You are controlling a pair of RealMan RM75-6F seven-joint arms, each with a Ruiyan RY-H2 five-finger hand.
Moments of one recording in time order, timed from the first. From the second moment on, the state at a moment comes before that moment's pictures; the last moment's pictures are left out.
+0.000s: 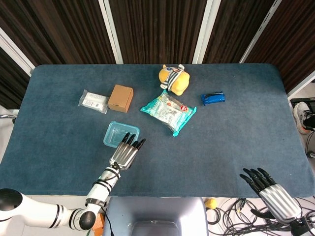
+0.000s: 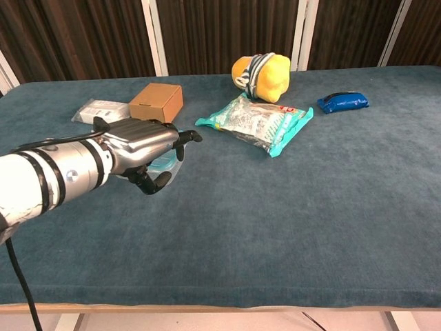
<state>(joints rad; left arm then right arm) -0.96 -1.63 -0.08 -1.73 0.68 1.17 0.91 0.11 -0.95 -0.22 -1.62 -1.89 1.42 0.09</state>
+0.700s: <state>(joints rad) -0.94 -1.58 -0.10 -1.78 0.74 1.16 0.84 0.11 -0.95 -0.22 -1.62 -1.89 1.42 0.08</state>
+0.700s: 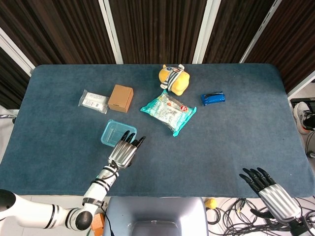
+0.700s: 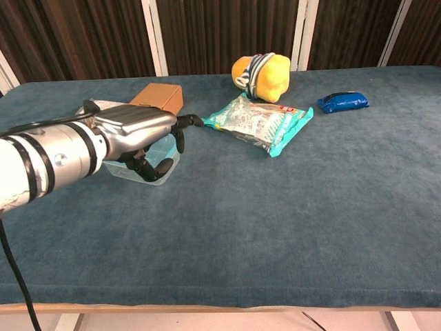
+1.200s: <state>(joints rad) -0.88 -1.56 -0.11 -1.66 0.75 1.14 0.74 0.11 -0.95 -0.22 -1.62 -1.90 1.42 0.08</state>
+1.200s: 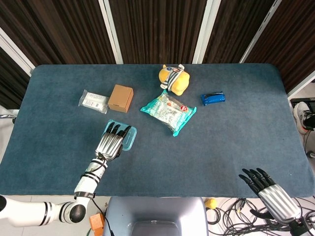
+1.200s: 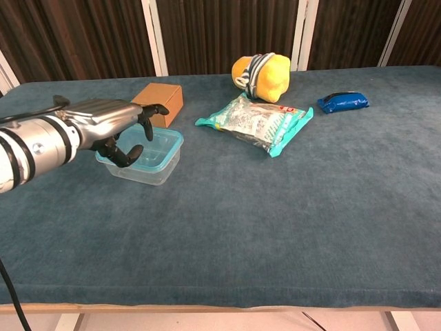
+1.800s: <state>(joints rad) -0.89 -1.60 -0.11 -1.61 0.70 1.09 0.78 0.11 -0.95 -0.22 -1.62 -1.89 1.42 0.08</state>
